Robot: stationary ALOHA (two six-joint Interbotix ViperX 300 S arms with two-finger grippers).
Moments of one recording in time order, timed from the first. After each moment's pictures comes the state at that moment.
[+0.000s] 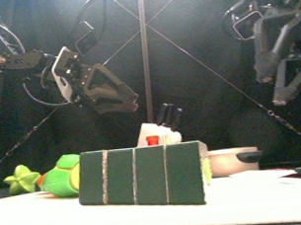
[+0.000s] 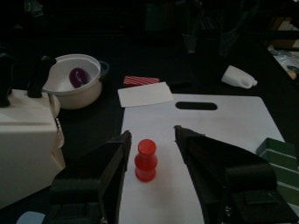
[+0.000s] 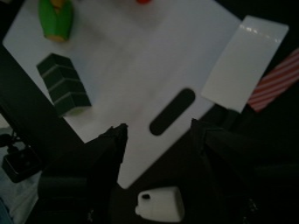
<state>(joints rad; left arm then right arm) 0.01 -0.07 0.95 -0.02 -0.61 0.04 0.46 -0.34 0.84 -0.68 0.64 1.85</state>
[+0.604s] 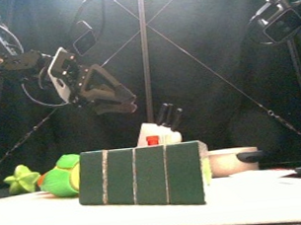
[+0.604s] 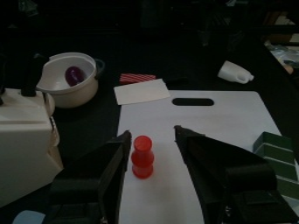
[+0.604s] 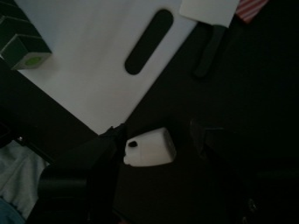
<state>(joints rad) 0.01 -0.07 0.95 -0.01 -0.61 0.04 0.58 -0.29 0.80 -0.39 0.77 1.85</state>
